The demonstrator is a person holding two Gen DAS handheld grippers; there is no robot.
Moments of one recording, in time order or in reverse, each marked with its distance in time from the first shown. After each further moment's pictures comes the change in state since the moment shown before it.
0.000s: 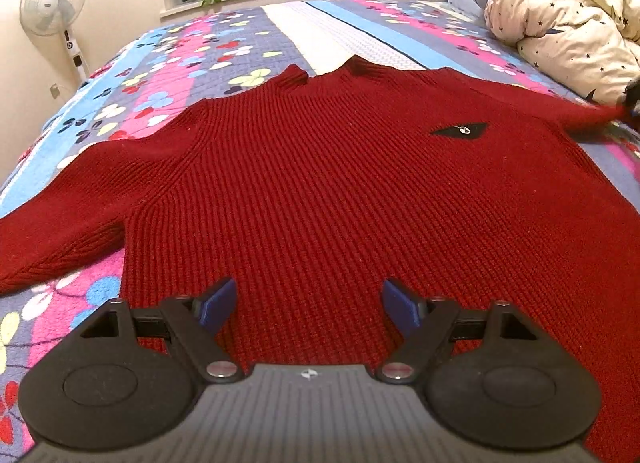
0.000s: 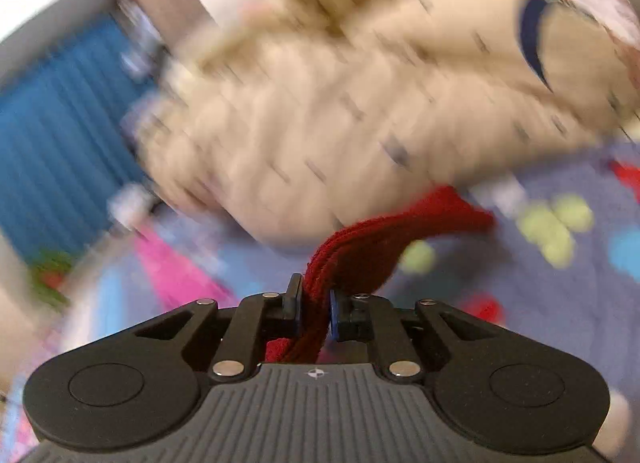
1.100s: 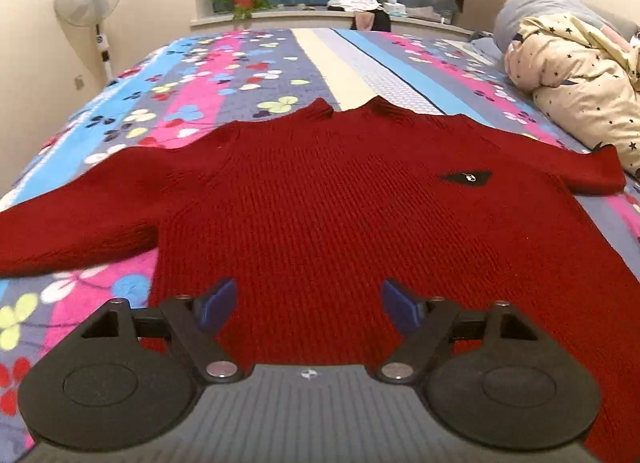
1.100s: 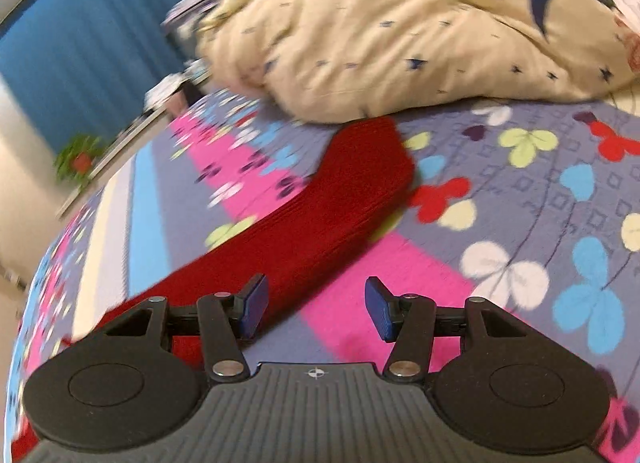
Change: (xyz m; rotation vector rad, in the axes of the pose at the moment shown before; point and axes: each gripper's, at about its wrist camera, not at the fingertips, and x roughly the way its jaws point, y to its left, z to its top) left arm -0.032 0.010 0.005 -0.109 -0.075 0.014; right arm -0.098 -0.006 -0.016 -0.144 0.242 0.097
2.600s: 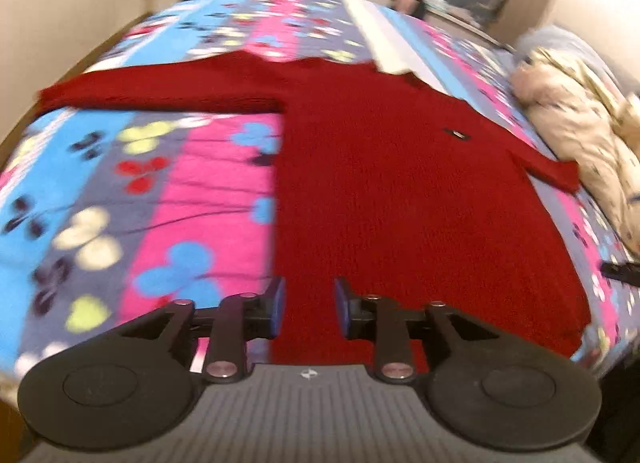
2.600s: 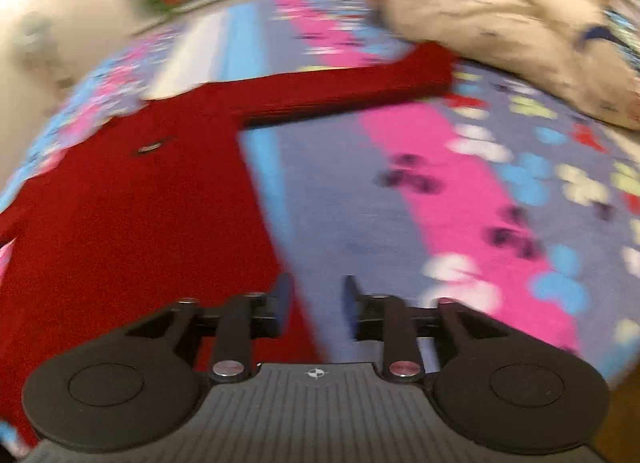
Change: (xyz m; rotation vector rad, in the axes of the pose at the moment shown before) left arm -0.180 0.084 -0.097 -0.232 0.159 -0.086; right arm -0.182 0.019 -0.136 -0.528 0.277 0.101
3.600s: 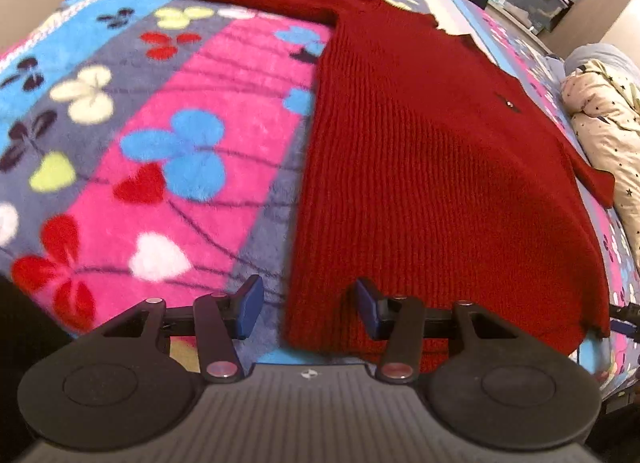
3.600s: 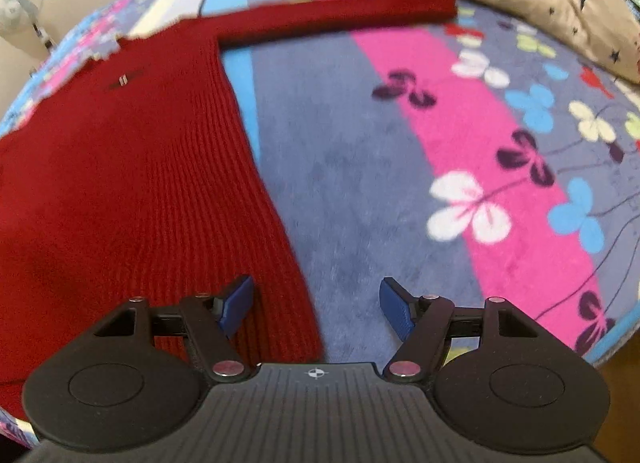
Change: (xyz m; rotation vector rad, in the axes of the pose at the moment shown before) left arm 0.046 0.021 -0.074 -0.231 0.102 0.060; right arm 0.042 -0.018 -0.031 0.039 0.156 -0.083
